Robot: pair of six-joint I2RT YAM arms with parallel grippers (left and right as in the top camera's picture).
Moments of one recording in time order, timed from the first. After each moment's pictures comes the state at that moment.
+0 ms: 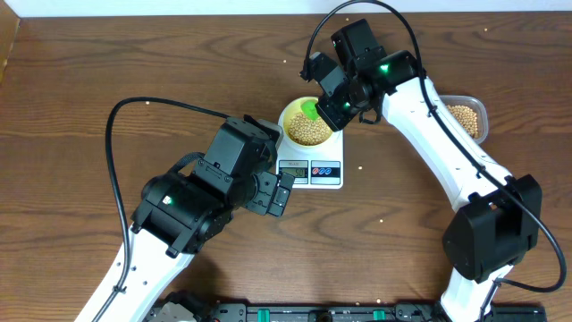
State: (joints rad) left arm -0.59 1.16 1.28 -1.12 -0.03 -0.15; right arm 0.46 1.94 1.77 -0.98 -0.26 -0.28
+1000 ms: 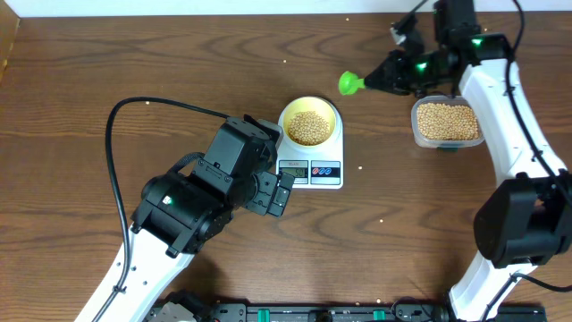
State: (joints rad) left arm -0.59 1.16 1.28 -1.12 -0.03 -0.15; right arm 0.08 1.94 1.77 -0.95 -0.70 0.22
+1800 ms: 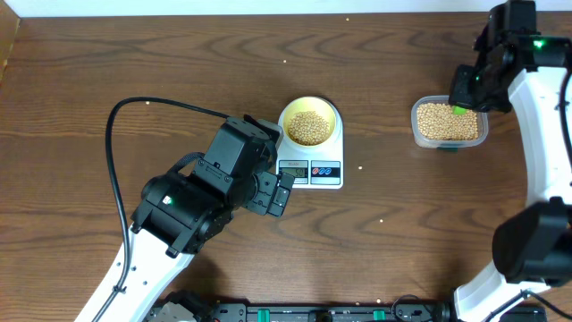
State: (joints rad) left arm -0.59 1.16 1.28 -1.12 -0.03 -0.15; right arm -0.05 1.84 1.77 -1.20 0.02 0.21
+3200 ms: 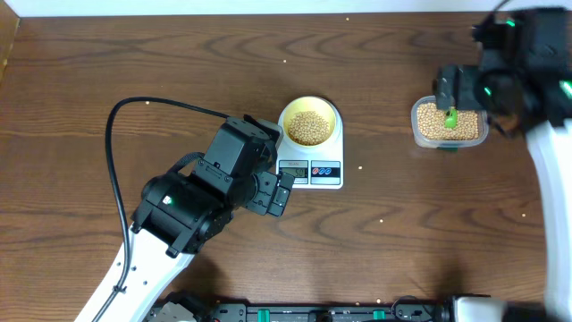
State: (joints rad) left arm -0.59 1.16 1.28 -1.12 -0.03 -0.16; right arm 0.02 1.46 1.69 -1.15 -0.06 0.03
